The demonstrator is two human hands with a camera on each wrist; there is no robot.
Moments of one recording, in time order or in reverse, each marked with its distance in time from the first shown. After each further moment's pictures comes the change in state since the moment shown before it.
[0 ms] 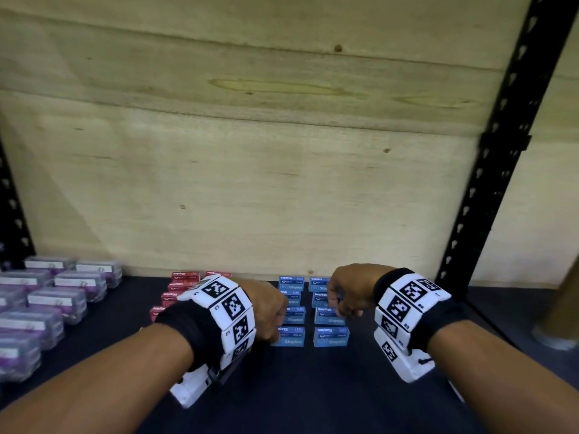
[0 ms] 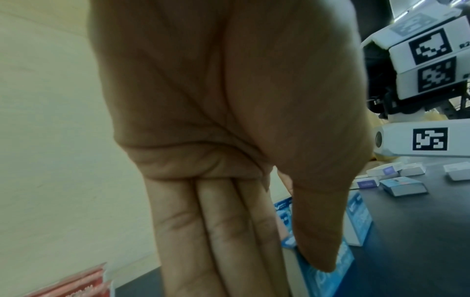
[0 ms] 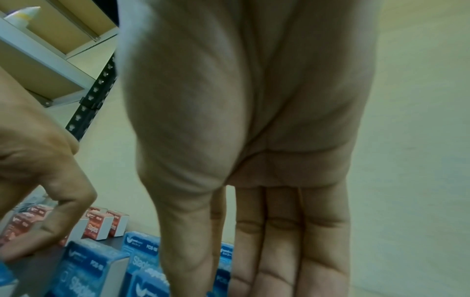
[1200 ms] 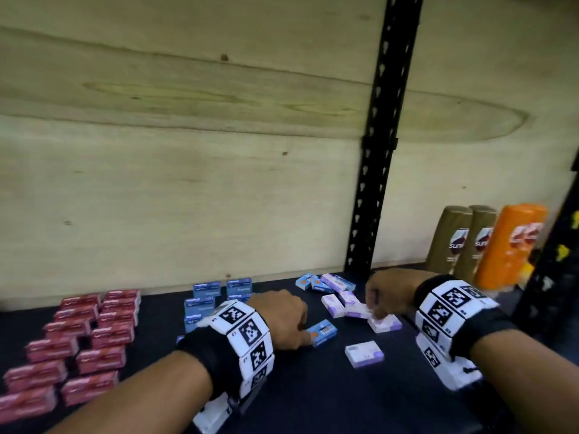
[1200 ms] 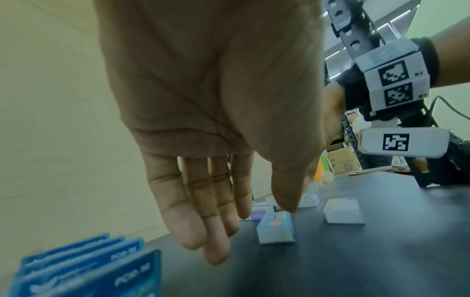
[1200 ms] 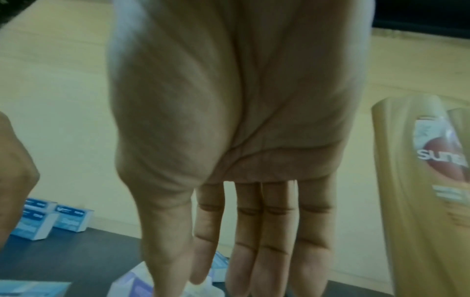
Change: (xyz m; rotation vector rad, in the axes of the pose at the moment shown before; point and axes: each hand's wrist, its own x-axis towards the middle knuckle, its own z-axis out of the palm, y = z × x) left_hand 0.054 0.135 0.000 0.068 0.220 0.210; right_hand -0.100 0.164 0.043 0.012 0.051 0.368
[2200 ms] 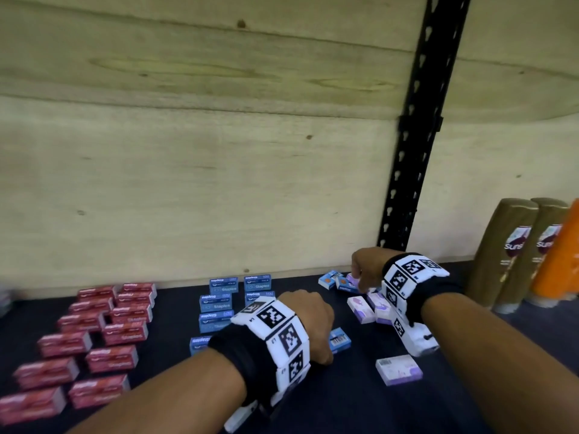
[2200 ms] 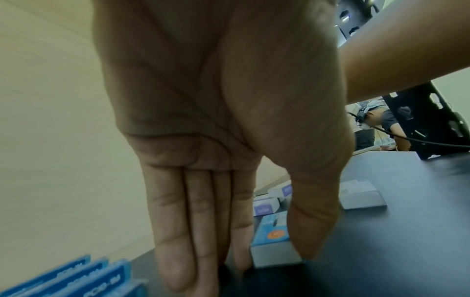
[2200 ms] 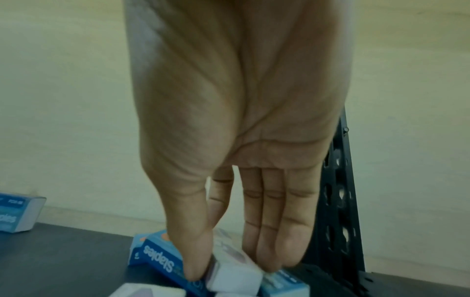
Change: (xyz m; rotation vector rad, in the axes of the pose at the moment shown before) left_hand 0.023 0.007 0.000 0.137 -0.089 -0.025; right_hand 0.098 -0.040 -0.017 -0.062 0.053 0.009
